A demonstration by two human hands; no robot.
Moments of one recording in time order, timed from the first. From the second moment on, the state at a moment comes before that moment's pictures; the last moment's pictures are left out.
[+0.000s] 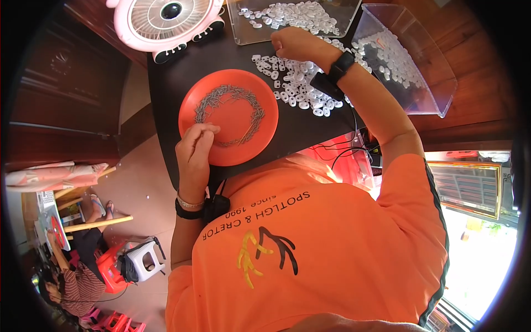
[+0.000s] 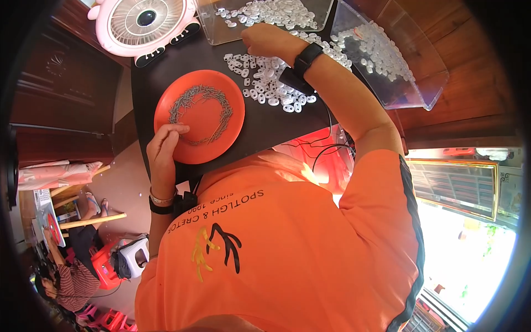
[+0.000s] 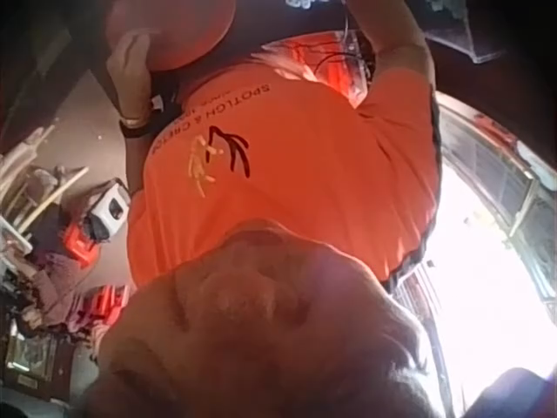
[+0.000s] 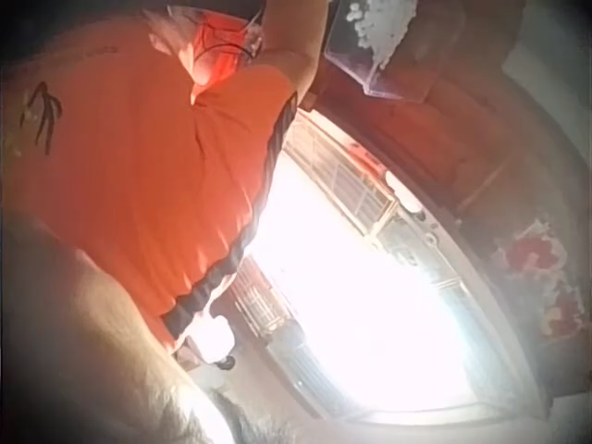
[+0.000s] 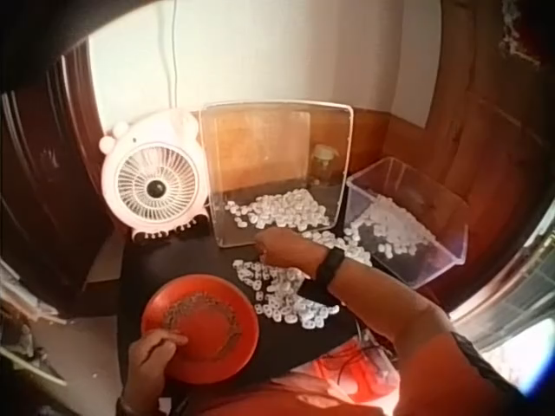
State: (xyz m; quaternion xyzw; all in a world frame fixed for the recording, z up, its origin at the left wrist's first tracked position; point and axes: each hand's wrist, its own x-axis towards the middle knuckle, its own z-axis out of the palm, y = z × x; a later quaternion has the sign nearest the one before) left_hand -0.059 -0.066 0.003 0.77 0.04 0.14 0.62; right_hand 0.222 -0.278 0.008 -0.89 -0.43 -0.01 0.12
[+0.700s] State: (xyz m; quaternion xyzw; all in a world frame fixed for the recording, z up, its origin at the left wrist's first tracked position) left_hand -0.047 -0.092 0.017 0.67 0.01 0.07 0.74; right_hand 0.026 -0.235 0.035 -0.59 -0.30 0.23 0.71
